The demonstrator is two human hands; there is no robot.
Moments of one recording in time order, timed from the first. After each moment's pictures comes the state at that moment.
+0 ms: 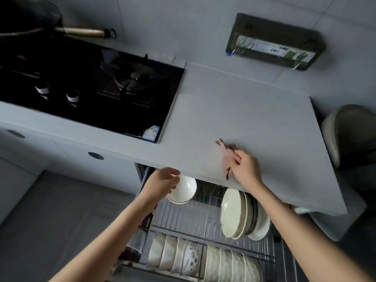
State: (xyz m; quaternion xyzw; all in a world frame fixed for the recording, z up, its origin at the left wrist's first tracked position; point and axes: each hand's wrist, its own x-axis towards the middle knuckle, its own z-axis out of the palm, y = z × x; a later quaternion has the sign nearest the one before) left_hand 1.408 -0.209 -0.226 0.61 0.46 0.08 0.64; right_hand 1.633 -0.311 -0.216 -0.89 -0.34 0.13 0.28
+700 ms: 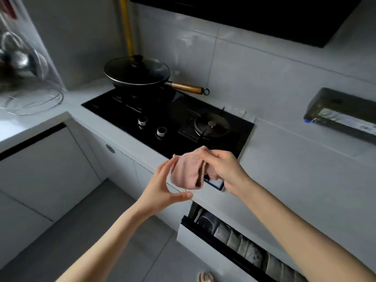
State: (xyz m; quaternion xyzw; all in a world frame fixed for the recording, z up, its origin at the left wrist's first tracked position) left_hand 1.269 -0.104 -0.162 0.71 0.45 0.25 0.48; right_hand 1.458 -0.115 -0.106 -0.61 -0.43 0.49 0.44
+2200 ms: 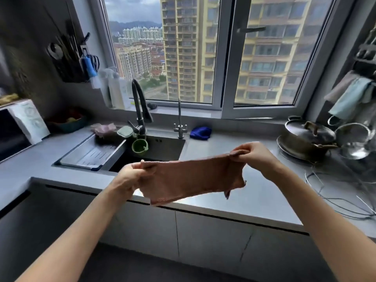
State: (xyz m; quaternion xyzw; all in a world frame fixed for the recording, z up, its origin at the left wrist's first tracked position) left_hand 0.509 -0.167 -0.059 0.13 0.68 0.66 0.29; right_hand 0.686 0.113 -0.016 -0.23 -0.83 0.48 0.15
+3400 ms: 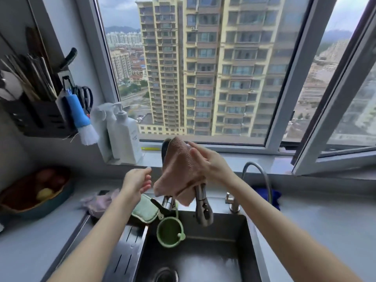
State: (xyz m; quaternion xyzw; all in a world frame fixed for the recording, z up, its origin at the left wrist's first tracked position) left_hand -0.086 -0.049 -0.054 0.00 0.70 0.68 0.23; right_hand 0.075 0.101 0.010 -0.16 -0.88 0.39 0.21
